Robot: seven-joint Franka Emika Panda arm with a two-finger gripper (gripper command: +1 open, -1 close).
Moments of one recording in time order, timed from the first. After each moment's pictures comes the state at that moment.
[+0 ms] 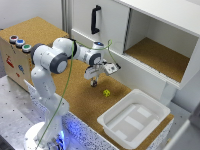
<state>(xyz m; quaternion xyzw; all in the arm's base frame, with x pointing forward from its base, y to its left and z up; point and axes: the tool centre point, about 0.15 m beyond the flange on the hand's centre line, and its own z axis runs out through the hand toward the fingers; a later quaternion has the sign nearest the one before) 0.416 0.024 0.220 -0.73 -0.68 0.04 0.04</state>
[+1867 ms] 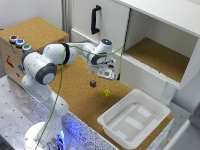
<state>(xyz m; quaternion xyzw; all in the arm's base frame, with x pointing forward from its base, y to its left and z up) 0.404 -0.057 0.281 -0.99 -0.14 0.01 0.02</state>
